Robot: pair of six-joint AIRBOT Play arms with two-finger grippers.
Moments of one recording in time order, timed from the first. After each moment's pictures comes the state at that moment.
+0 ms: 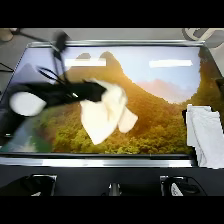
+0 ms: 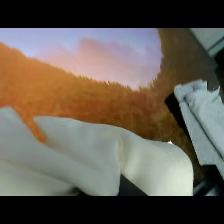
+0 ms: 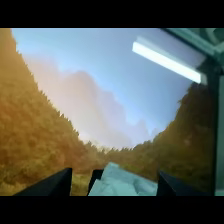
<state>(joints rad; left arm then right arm) -0.69 -1.15 1.28 1.21 -0.77 -1.75 -0.15 -0.86 1.52 -1.49 1.33 0.95</state>
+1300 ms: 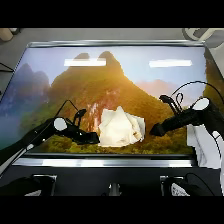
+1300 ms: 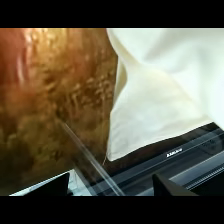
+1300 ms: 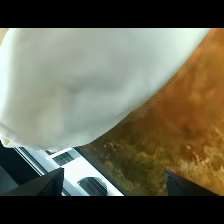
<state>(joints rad) -0.52 -1.27 0.73 0.90 -0.94 -1.62 -0.15 -1.22 0.88 -1.00 1.41 0.77</state>
